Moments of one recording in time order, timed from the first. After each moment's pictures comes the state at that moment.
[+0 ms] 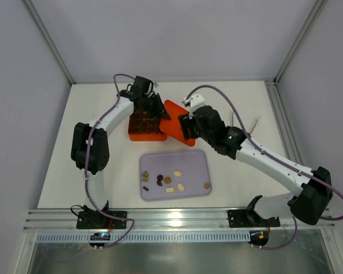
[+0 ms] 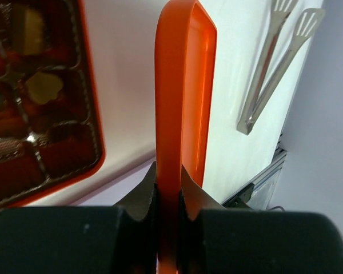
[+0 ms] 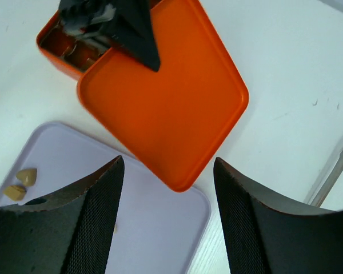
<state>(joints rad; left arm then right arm) -0.39 1.98 1.67 -0.59 0.49 -0.67 0.73 1.32 1.16 -0.35 0.25 0.15</state>
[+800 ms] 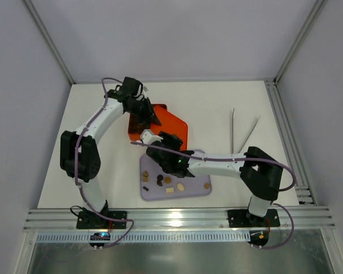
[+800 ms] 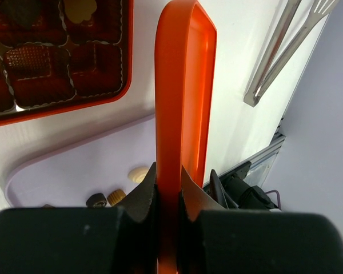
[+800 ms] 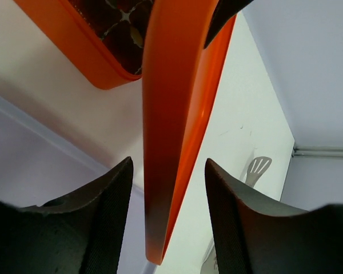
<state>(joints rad) -0.33 1.84 1.61 -0.82 0.50 -0.65 1.15 1.75 1.14 -0.08 0.85 -0.33</state>
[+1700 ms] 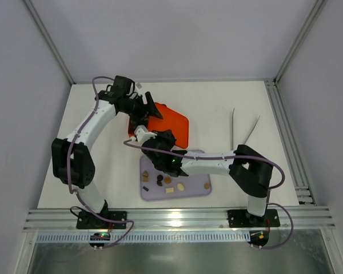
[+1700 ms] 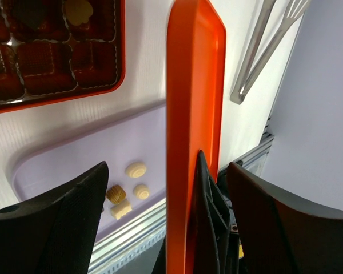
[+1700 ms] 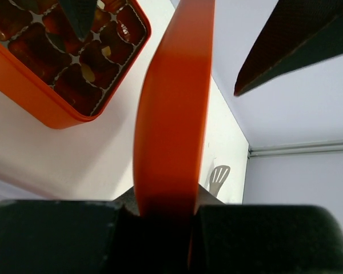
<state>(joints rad) -0.29 1.74 1.56 -0.80 0.54 -0.64 1.15 1.86 1.20 0.18 1.03 -0.56</state>
